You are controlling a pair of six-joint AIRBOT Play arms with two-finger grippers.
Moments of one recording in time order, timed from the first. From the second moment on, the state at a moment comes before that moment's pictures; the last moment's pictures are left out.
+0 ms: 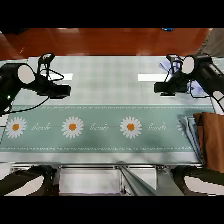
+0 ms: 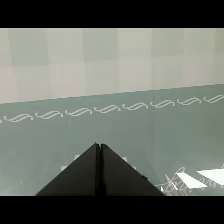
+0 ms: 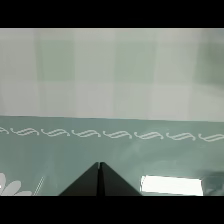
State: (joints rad) left arm -0.19 -1.22 1.10 1.44 -1.13 -1.66; right arm 0.18 -1.42 1.29 -1.56 1.26 1.77
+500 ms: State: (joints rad) left arm -0.17 -1.23 1.11 1.49 -0.86 -1.66; right arm 0.17 -1.42 1.31 -1.70 0.98 1.78
